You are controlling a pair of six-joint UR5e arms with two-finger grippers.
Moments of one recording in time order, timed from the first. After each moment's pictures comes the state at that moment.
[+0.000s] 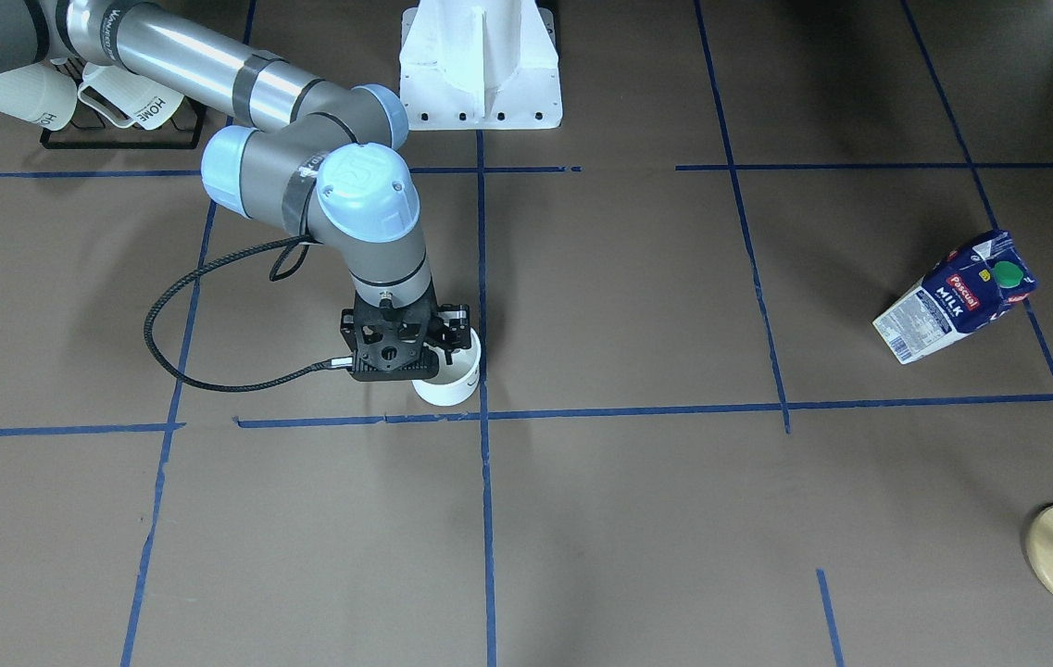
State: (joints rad) left arm -1.60 -1.41 -1.81 -1.46 -2.34 0.18; right arm 0.66 -0.76 1.41 -1.48 1.96 1.11
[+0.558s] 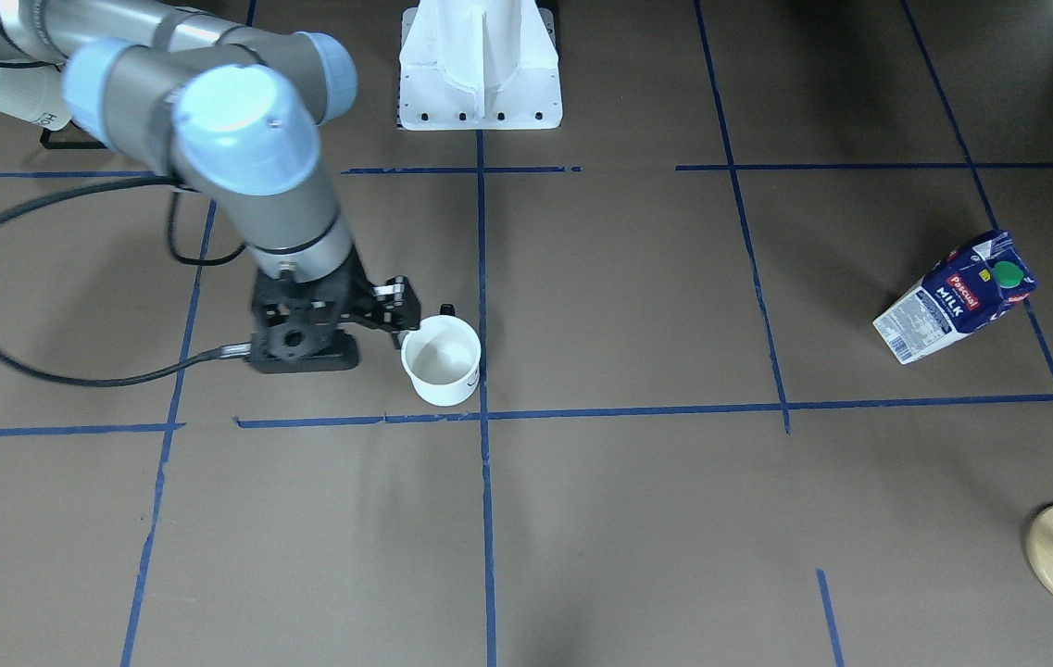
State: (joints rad) left arm -1.60 -1.42 -1.81 -1.47 -2.33 0.17; right arm 0.85 -0.80 1.59 -1.71 2.10 0.91
